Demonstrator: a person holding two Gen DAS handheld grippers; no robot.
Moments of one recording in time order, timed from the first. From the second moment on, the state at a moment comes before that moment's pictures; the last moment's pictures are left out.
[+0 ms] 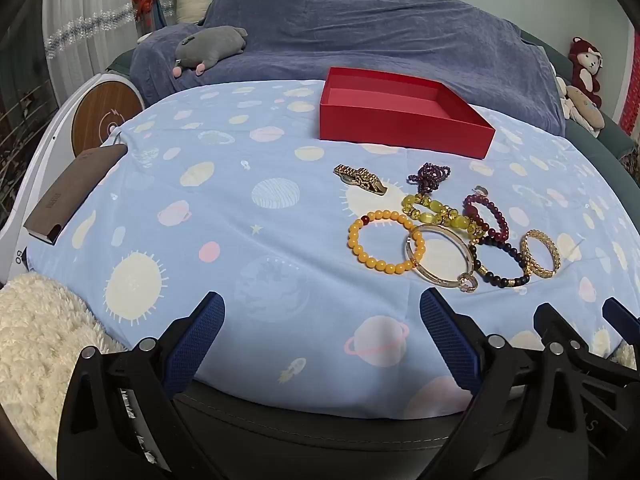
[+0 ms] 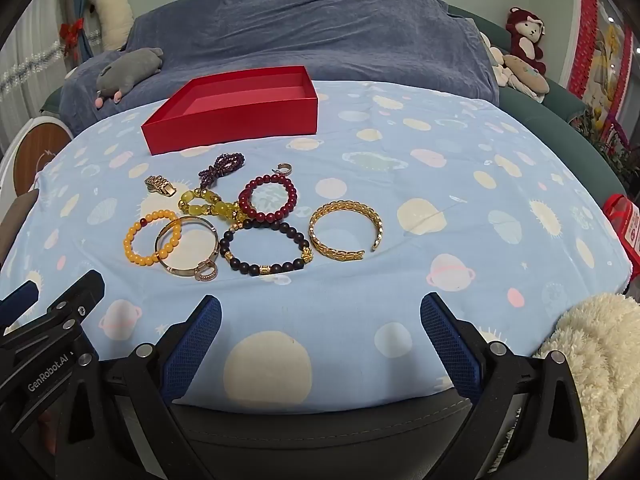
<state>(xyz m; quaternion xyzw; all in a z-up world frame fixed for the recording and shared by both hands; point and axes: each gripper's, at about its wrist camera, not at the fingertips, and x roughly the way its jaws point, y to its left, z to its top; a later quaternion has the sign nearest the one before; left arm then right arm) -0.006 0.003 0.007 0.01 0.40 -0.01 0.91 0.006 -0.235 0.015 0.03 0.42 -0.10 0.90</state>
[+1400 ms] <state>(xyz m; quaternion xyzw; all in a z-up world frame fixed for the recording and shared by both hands) 0.001 -0.002 0.007 0.01 0.41 -0.02 0.91 0.018 -0.237 0.020 0.03 0.43 -0.09 0.90</state>
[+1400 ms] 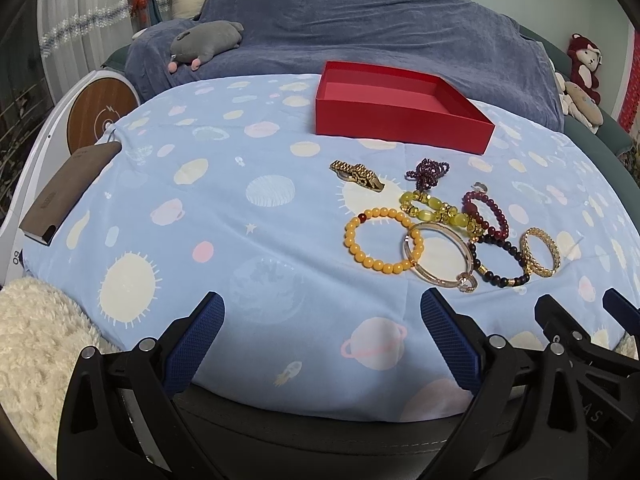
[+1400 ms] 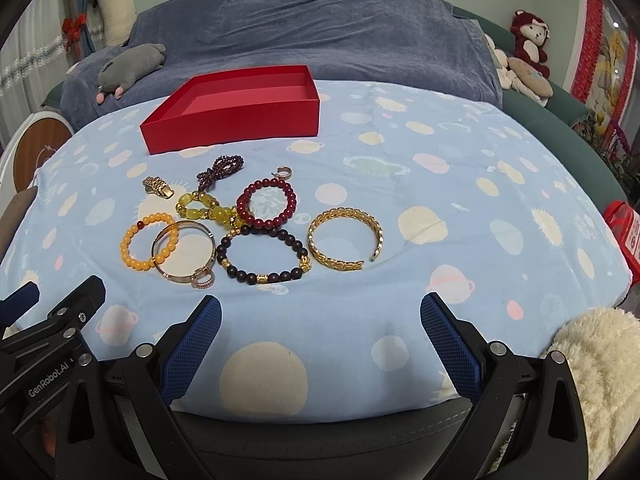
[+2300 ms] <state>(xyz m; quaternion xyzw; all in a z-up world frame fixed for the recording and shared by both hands) 0.058 0.018 -0.005 -0.02 0.44 -0.01 0.90 0.103 -0.257 0.000 0.05 0.49 -0.08 0.87</state>
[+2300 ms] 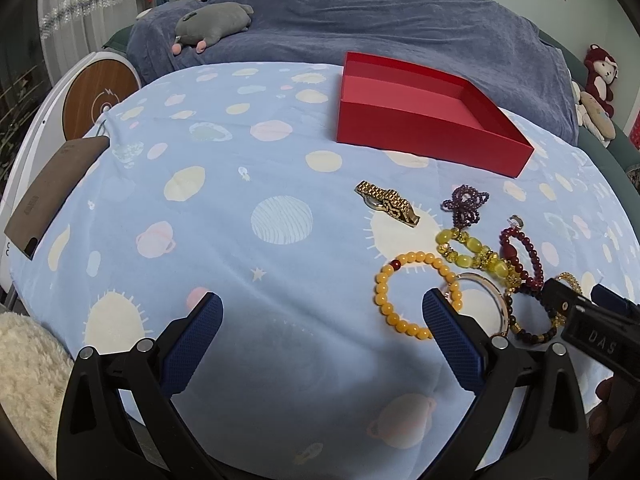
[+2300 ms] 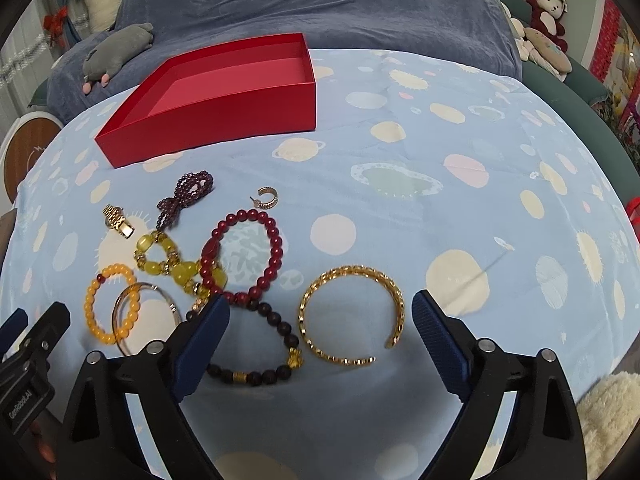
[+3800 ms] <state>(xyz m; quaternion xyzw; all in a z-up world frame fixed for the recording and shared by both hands) 0.085 0.000 -0.019 -0.03 0.49 -0.03 0.87 0.070 -0.285 -0.002 0.08 0.49 -0.06 0.87</state>
